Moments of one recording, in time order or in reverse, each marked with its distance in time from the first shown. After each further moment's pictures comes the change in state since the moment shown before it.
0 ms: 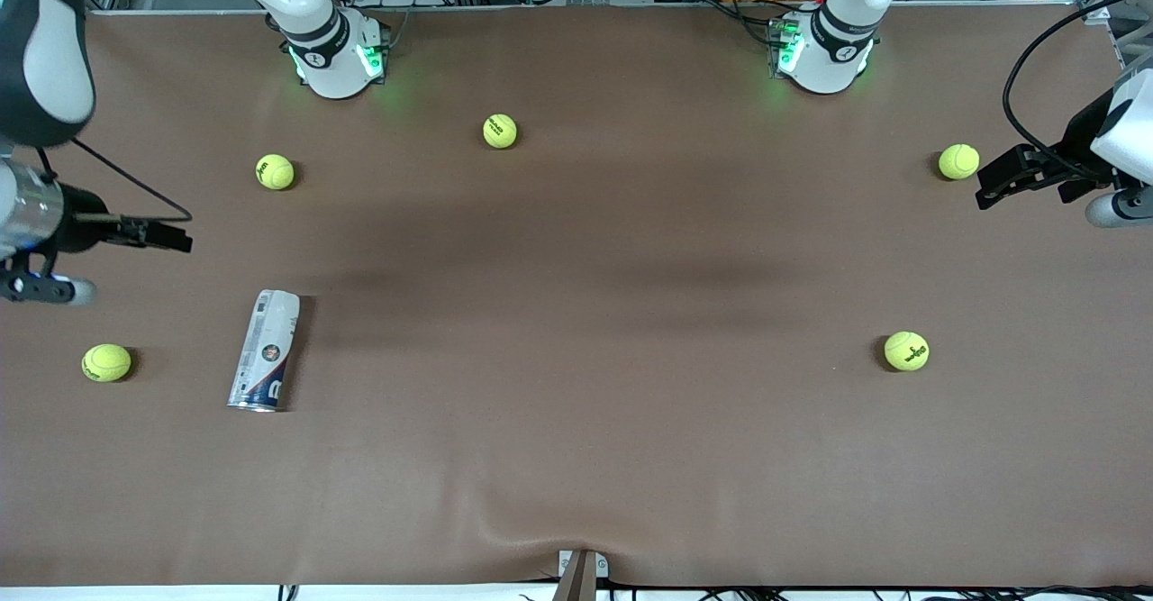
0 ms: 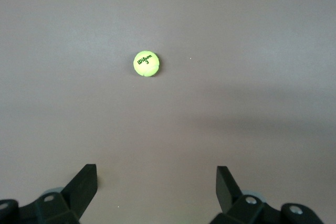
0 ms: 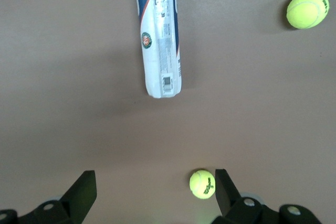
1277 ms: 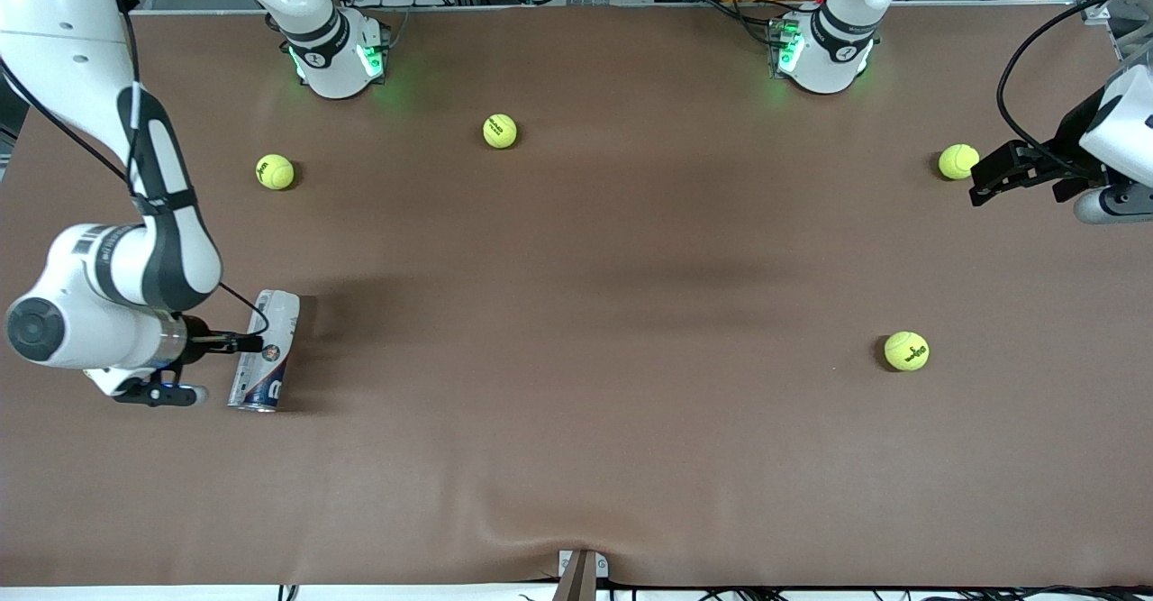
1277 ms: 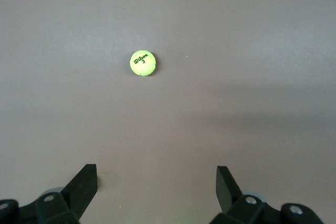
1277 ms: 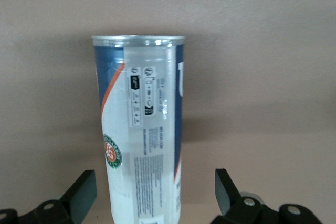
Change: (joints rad) left arm -0.005 -0.002 -0.008 0.000 0.000 -0.006 0.015; right arm -0.017 0.407 0.008 -0.006 -0.001 0.448 -0.096
